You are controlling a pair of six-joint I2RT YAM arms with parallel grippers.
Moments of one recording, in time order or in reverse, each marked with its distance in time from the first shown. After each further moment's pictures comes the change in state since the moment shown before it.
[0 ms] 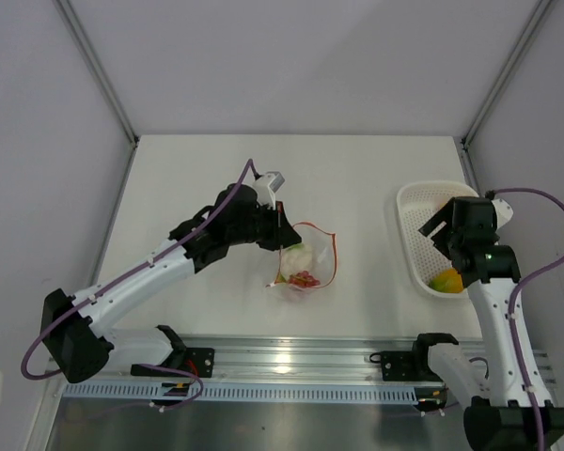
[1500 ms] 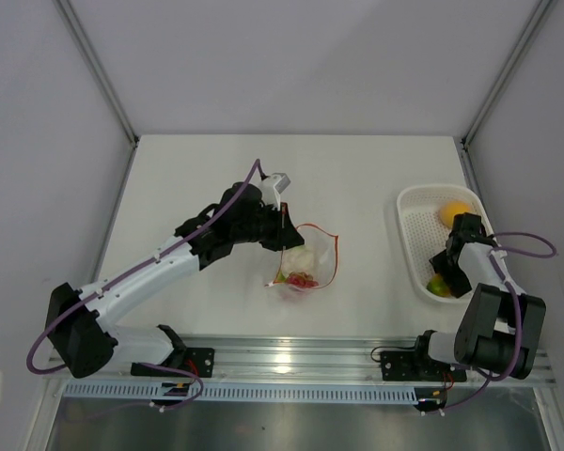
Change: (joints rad) left arm 0.001 0.035 0.010 0.001 0.039 0.033; right arm -0.354 0.457 -0.281 0.188 0.032 0.093
